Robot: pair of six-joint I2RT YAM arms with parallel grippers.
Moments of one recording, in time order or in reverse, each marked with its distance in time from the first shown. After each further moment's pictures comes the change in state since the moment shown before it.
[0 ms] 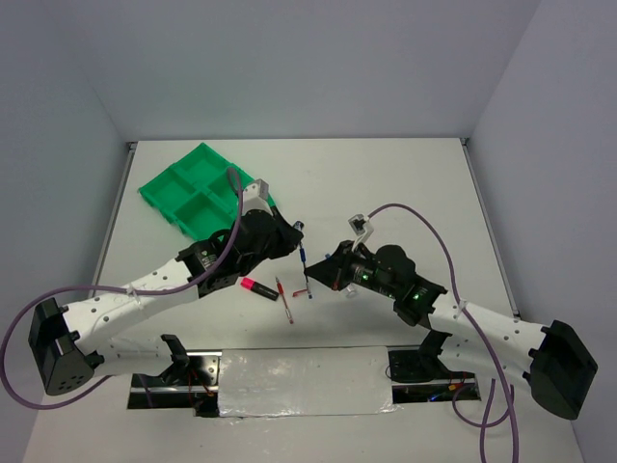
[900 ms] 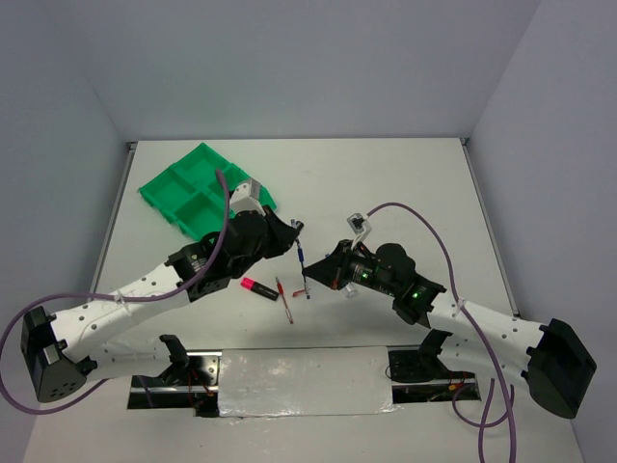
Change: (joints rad) left arm -0.001 -0.062 -0.013 0.007 -0.028 0.001; right arm -0.013 0.017 0.010 0.018 -0.056 0.030
